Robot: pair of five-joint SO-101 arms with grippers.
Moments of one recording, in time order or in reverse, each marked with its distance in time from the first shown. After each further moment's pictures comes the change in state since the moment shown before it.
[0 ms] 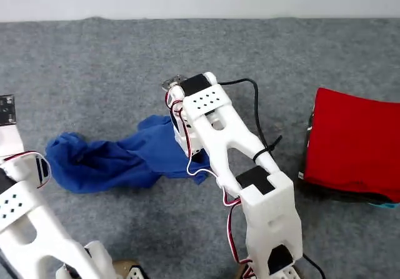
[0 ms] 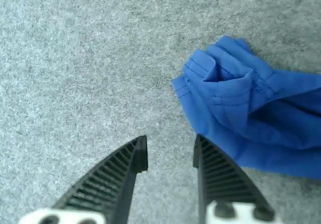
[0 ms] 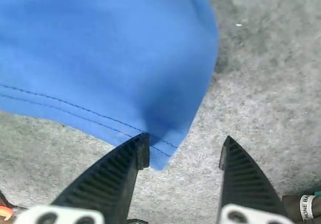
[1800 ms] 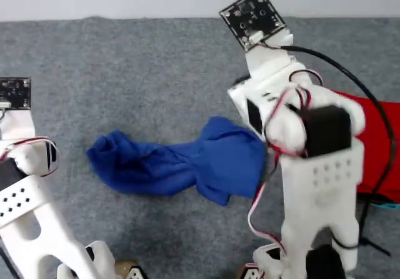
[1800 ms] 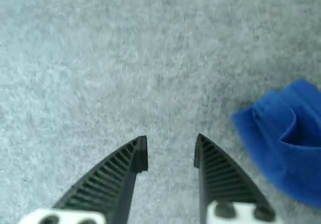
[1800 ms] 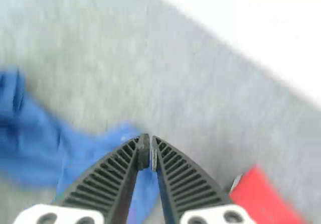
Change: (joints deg) left arm 7.9 0.0 -5.8 -1.0 0.4; right arm 13.3 -52.3 0.0 -11.9 16.7
